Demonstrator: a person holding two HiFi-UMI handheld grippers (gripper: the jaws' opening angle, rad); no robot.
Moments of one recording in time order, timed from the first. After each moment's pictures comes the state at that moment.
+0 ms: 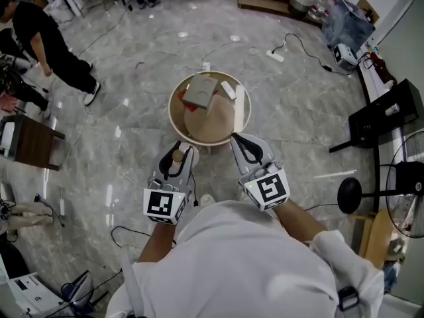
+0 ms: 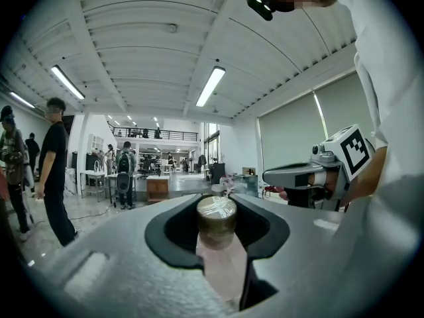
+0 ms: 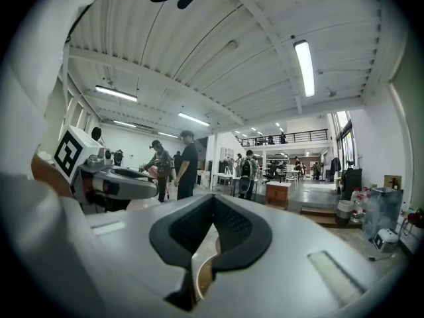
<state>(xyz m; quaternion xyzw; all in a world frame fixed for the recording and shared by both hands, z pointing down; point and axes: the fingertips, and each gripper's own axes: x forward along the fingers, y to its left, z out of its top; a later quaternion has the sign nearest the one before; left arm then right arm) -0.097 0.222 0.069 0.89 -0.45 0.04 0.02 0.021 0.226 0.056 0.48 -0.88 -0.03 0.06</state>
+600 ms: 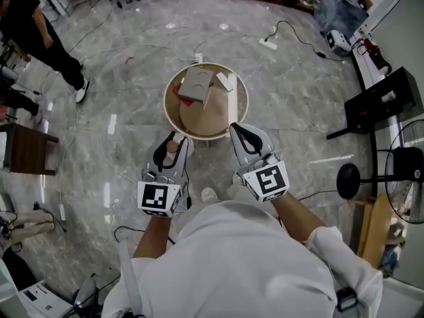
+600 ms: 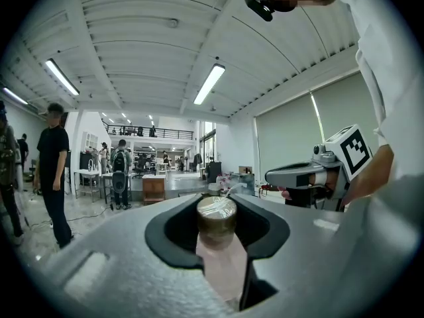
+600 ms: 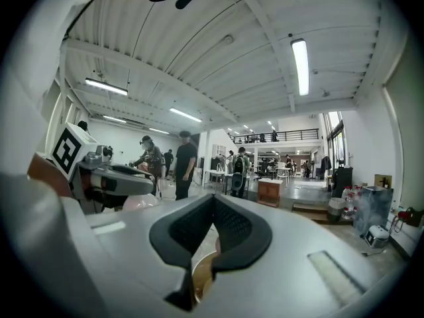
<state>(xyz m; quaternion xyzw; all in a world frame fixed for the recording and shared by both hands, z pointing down) -0.125 0.175 0.077 0.90 -0.42 0.04 0.02 0.002 0.186 0.069 0.51 -0.85 -0.02 0.07</state>
